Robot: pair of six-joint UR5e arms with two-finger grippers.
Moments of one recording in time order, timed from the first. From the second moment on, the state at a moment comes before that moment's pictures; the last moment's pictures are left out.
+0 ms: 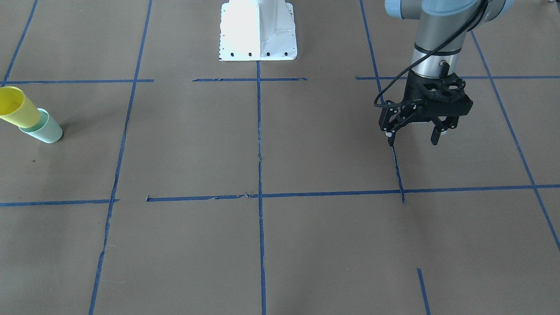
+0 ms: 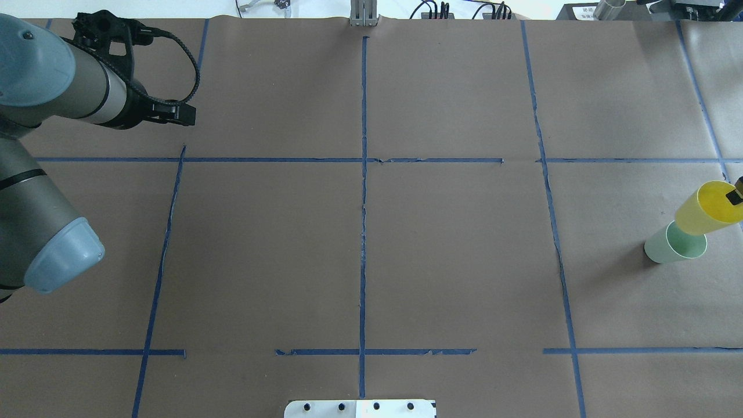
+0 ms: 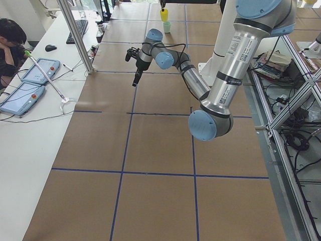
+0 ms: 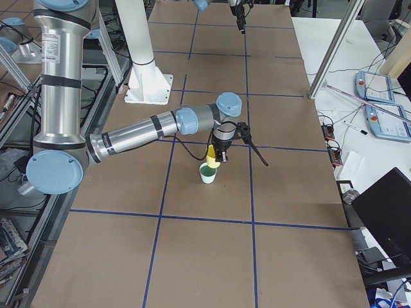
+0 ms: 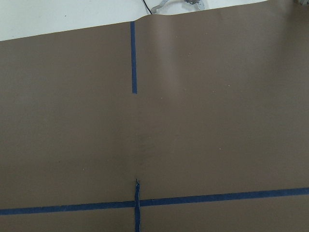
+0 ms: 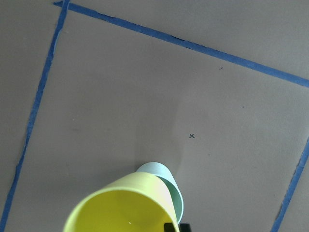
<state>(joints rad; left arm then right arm) -0.83 -1.95 -2.00 -1.56 -1.73 -0.90 1.24 -1.66 2.00 -1.68 2.32 0.08</state>
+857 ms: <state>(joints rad) -0.83 -1.95 -2.01 -1.56 -1.73 -0.92 1.19 -1.67 1.95 -1.68 2.32 0.09</state>
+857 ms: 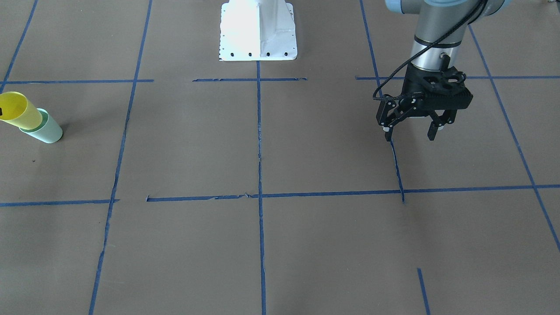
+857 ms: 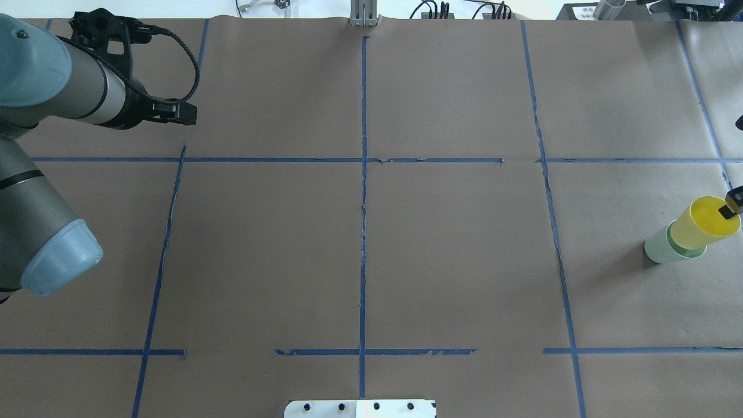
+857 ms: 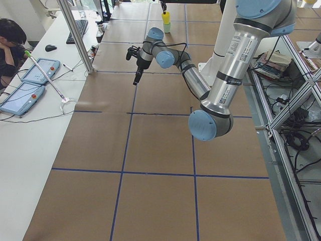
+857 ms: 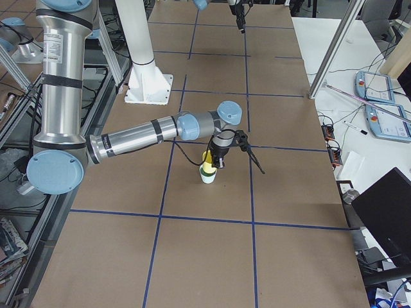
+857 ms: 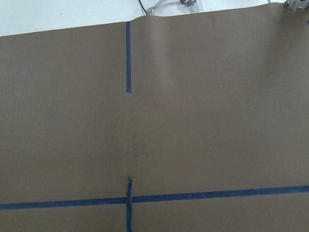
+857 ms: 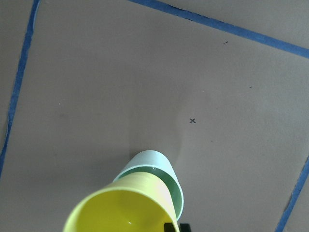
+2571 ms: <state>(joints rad) -1.03 -1.81 -2.00 -1.55 -2.02 -0.47 1.42 -1.79 1.94 -1.67 2.31 -0.03</state>
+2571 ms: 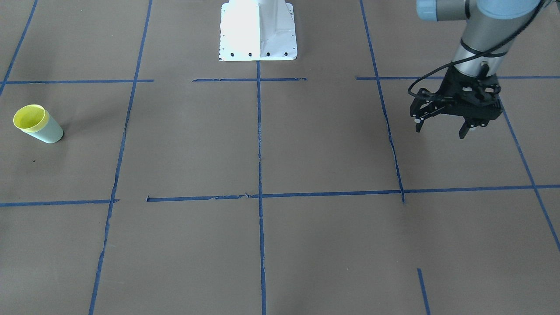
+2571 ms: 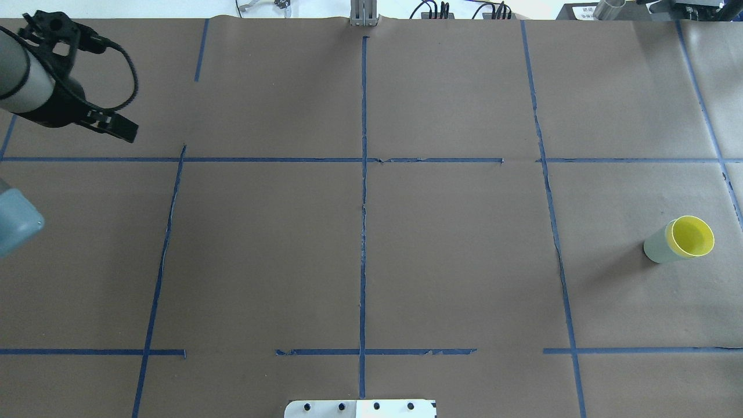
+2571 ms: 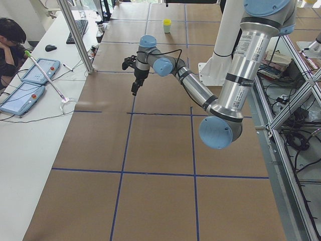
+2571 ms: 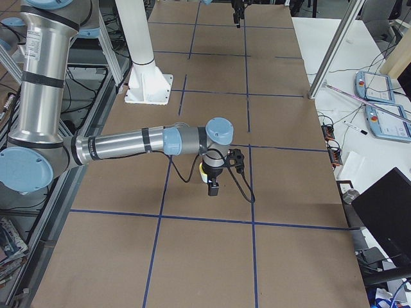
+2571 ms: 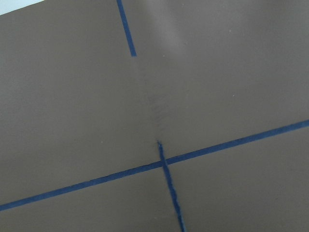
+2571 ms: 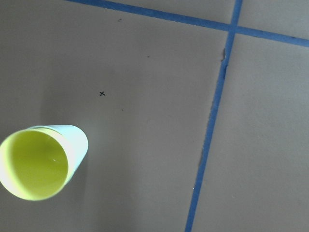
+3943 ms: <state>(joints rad) -1.51 -1.38 -1.77 -1.56 -2.30 0.12 1.48 -1.84 1.93 -1.67 2.31 -0.07</state>
